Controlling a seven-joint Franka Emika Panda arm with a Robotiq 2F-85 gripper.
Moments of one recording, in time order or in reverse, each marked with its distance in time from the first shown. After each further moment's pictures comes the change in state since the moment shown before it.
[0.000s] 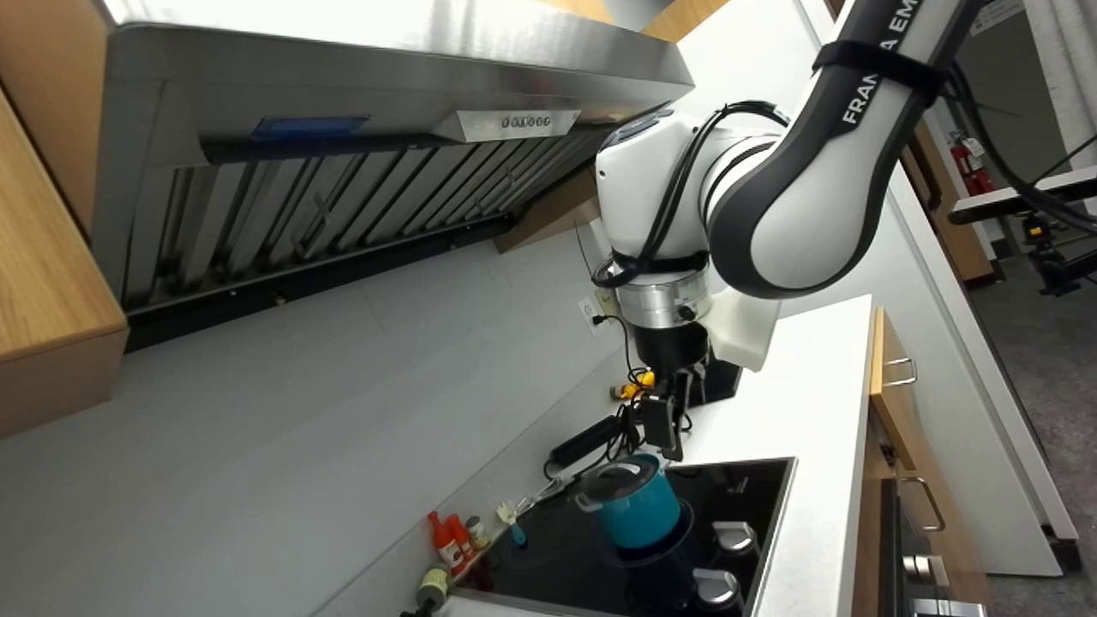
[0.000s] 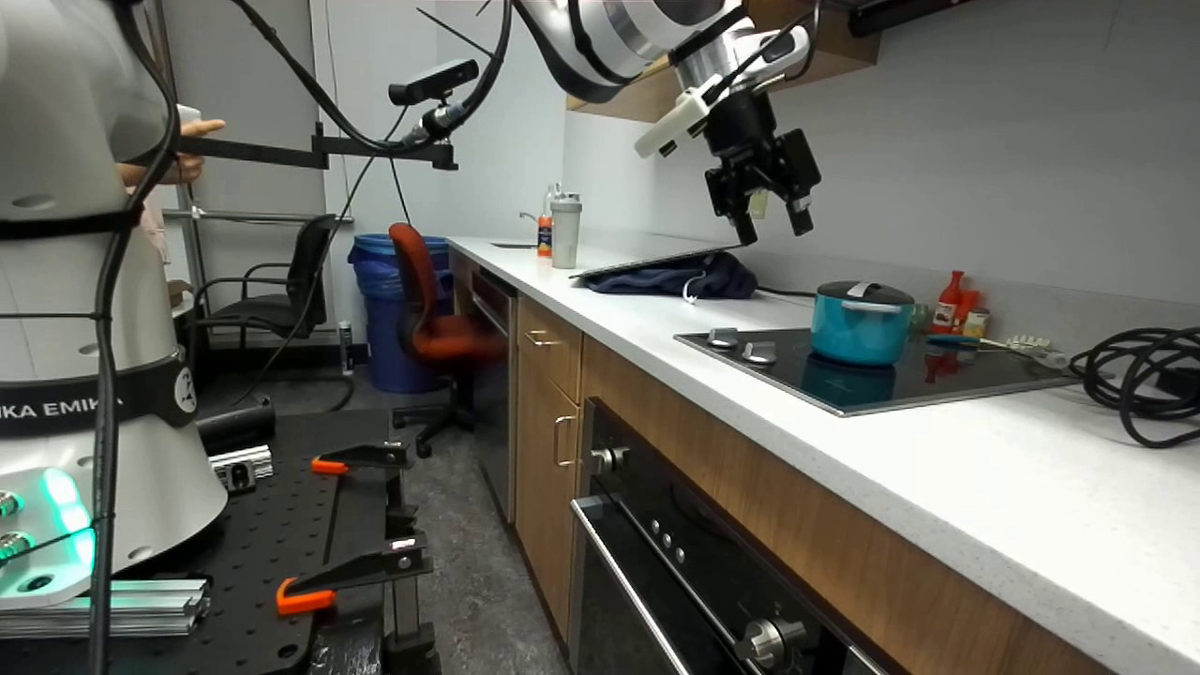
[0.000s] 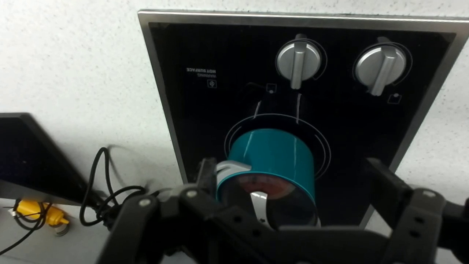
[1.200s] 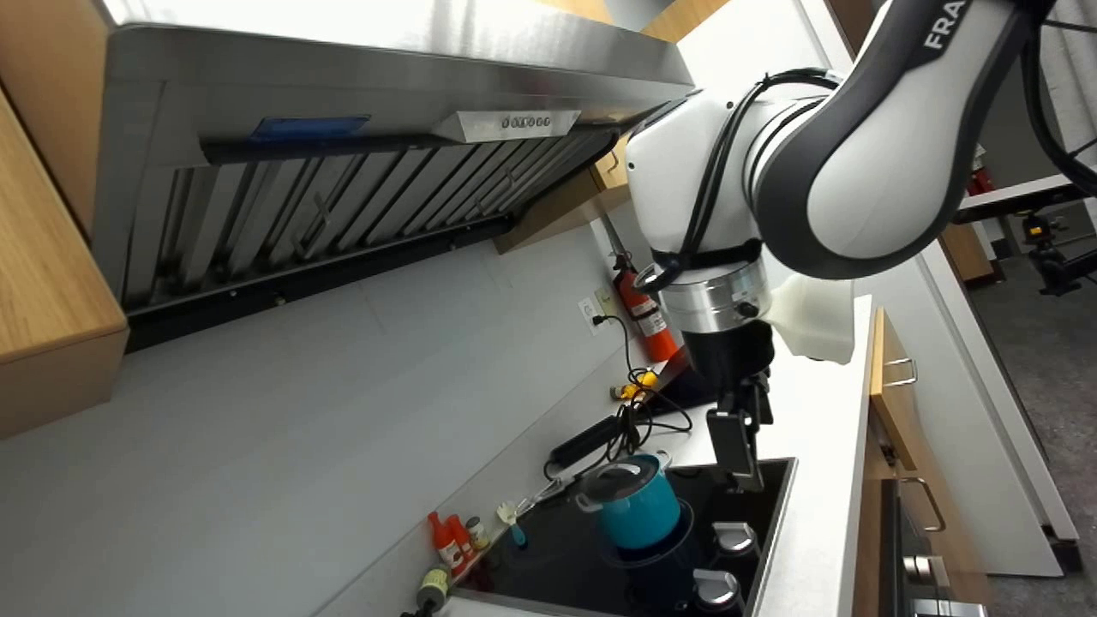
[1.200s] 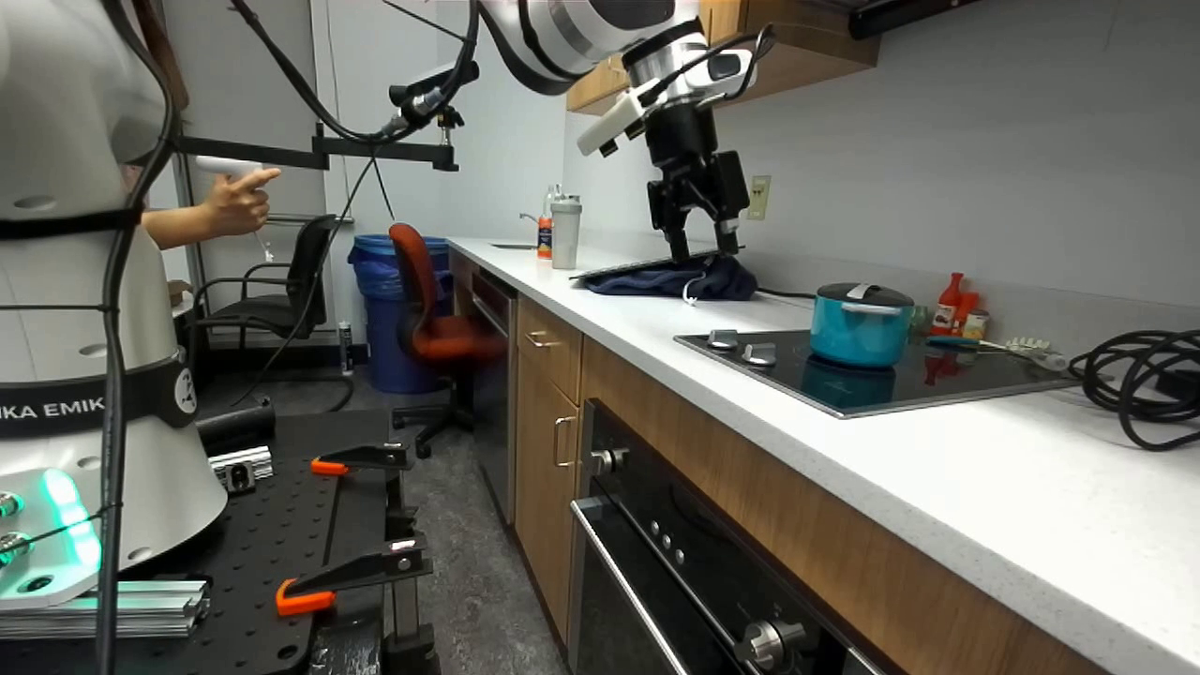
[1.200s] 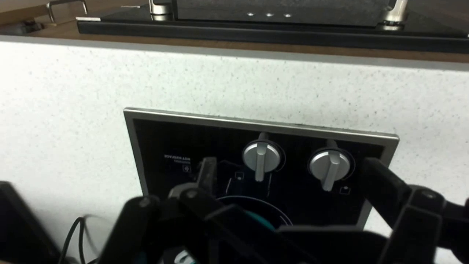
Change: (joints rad) arm 0.001 -0.122 0.051 -0.154 0.136 -0.118 -0.098
